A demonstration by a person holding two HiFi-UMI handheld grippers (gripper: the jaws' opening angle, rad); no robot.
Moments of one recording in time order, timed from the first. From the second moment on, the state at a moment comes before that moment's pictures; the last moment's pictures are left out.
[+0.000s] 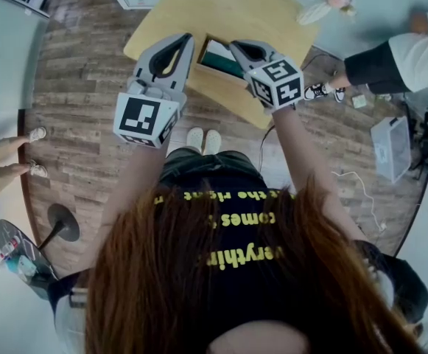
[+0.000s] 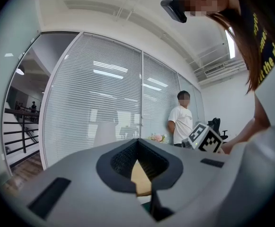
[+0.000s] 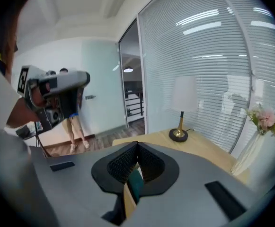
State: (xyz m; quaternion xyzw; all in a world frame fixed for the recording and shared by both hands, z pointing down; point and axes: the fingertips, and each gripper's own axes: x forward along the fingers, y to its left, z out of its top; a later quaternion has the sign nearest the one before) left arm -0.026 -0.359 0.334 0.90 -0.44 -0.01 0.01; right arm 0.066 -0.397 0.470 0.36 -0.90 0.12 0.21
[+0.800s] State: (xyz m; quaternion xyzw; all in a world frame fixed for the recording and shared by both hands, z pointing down) left arm 0.009 -0.336 0.331 0.92 -0.40 0.00 0.01; right arm 0.100 -0.324 0.326 0.45 -0.89 0.04 -0.04
